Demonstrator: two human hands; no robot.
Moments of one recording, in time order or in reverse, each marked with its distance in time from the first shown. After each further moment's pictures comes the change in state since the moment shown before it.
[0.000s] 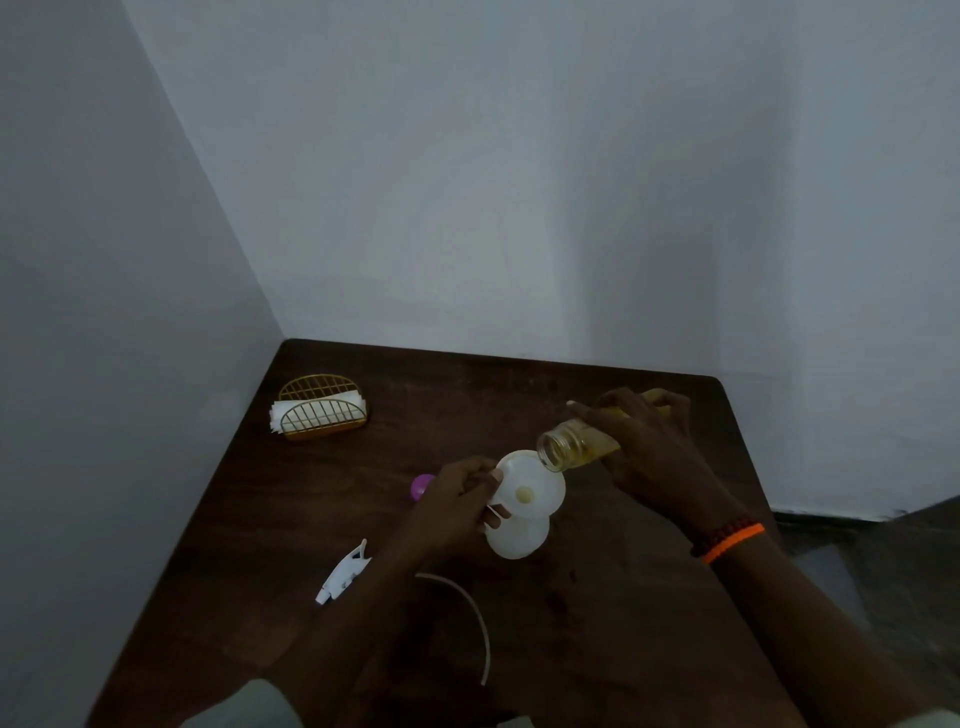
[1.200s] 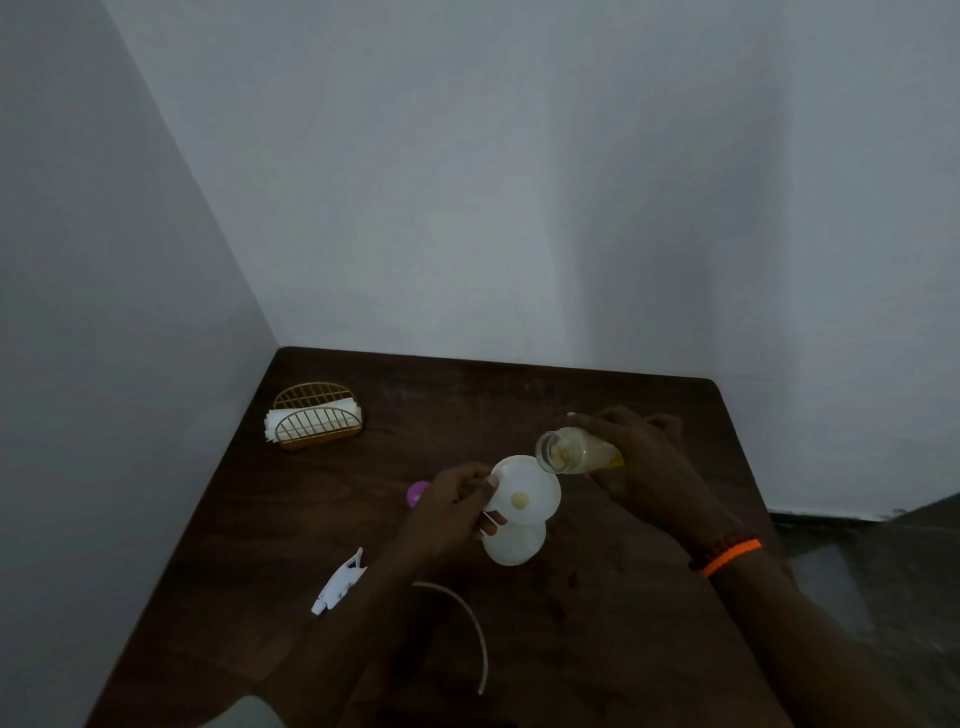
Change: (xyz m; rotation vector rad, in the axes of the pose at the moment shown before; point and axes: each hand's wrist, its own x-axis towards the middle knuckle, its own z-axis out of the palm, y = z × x) left_hand -0.005 0.007 0.002 0.005 0.021 -0.029; right_hand -0.008 0.004 0.010 0.226 -0.111 0.131
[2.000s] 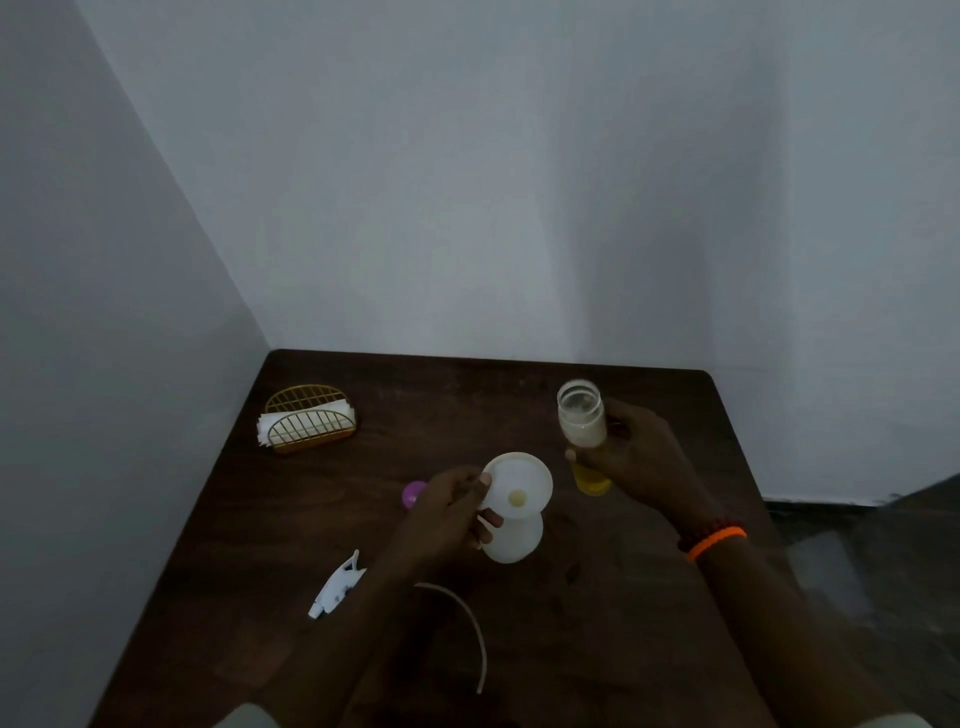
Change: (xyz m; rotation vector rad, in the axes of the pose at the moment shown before) left_hand 0.003 -0.009 0.002 -0.025 -0.014 -0.037; right_hand 0.010 0.005 0.004 0.557 0.072 0.144
